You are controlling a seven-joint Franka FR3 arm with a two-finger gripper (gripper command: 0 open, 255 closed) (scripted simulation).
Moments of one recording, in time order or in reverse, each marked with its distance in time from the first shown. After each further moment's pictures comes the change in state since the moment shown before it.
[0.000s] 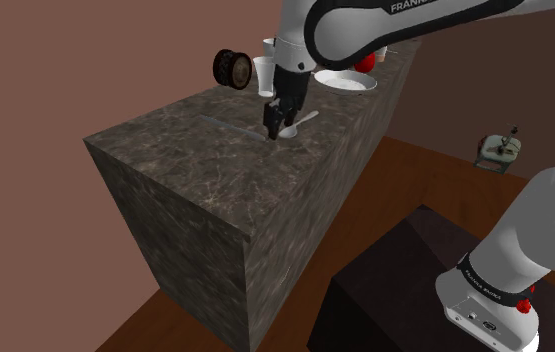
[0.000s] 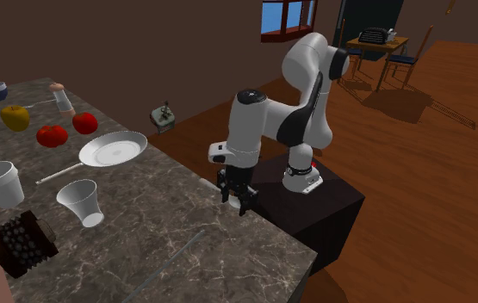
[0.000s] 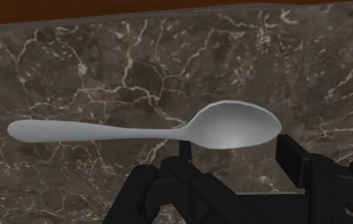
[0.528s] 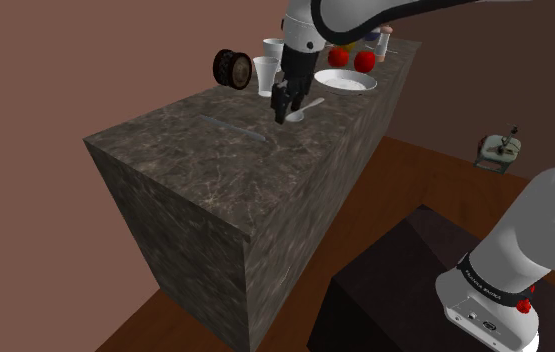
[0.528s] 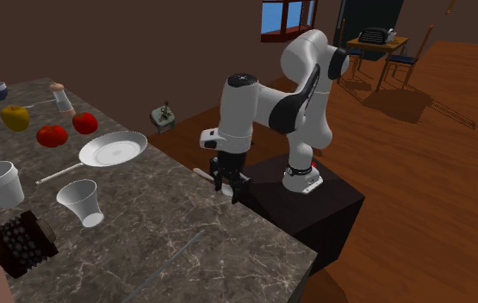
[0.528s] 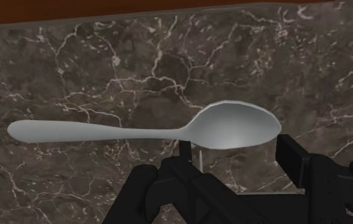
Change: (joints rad) arm -0.023 -0.021 -0.032 0.055 0.014 -0.074 -0.061
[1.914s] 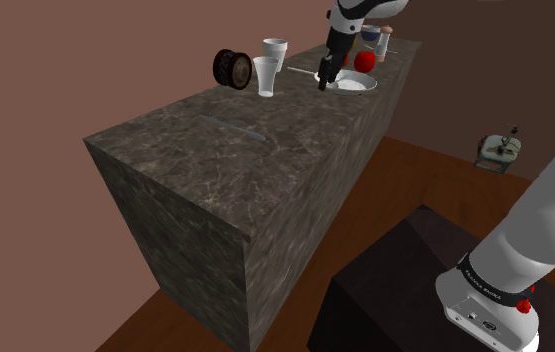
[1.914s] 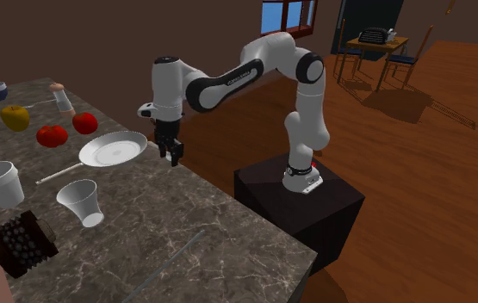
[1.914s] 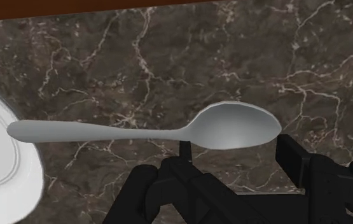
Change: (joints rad) arm -0.218 0.184 -0.250 0.210 0.043 -0.025 -0.484
